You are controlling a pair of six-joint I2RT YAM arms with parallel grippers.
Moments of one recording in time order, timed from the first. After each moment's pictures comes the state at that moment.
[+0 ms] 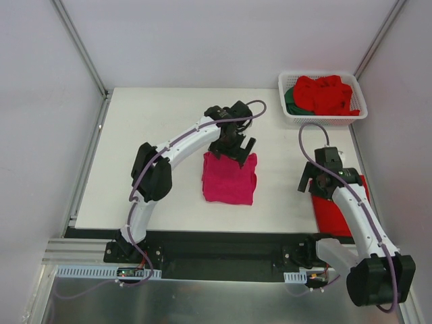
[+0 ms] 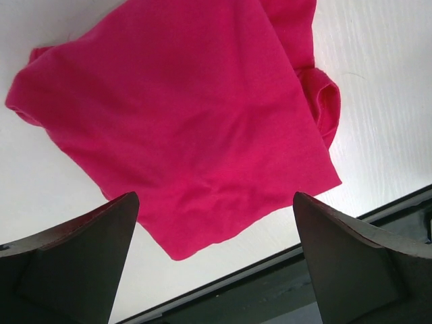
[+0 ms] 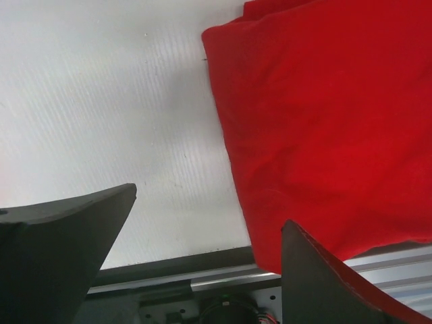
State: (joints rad) left arm -0.77 2.13 2.01 -1.13 0.09 -0.30; right arm 0.13 0.98 0.79 -0.98 0.32 0.40
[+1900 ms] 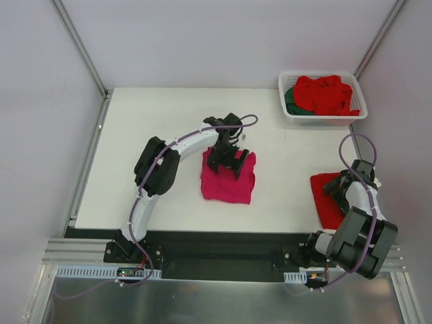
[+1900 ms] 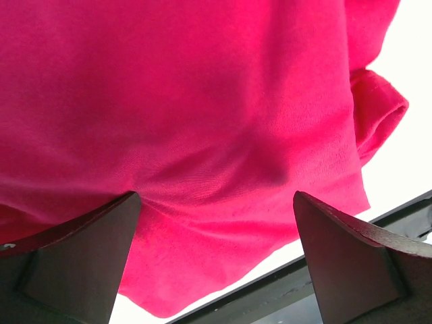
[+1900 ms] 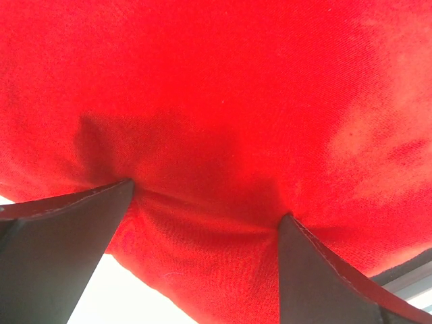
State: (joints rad) left arm -0.71 2.22 1.82 -0.98 0.29 -0.27; right arm -0.47 1.22 0.59 -0.56 0.18 0.53
